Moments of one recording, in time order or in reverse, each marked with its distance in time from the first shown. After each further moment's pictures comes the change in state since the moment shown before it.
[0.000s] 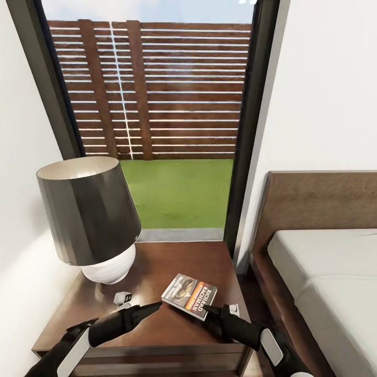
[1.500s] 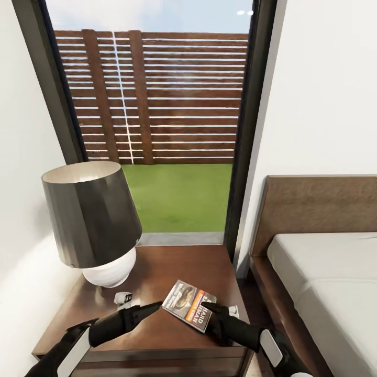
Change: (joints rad) left arm 0.000 -0.001 0.000 0.000 0.000 -0.001 0.000; right arm 0.000 0.000 0.003 0.008 0.023 -0.008 -0.013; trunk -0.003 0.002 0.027
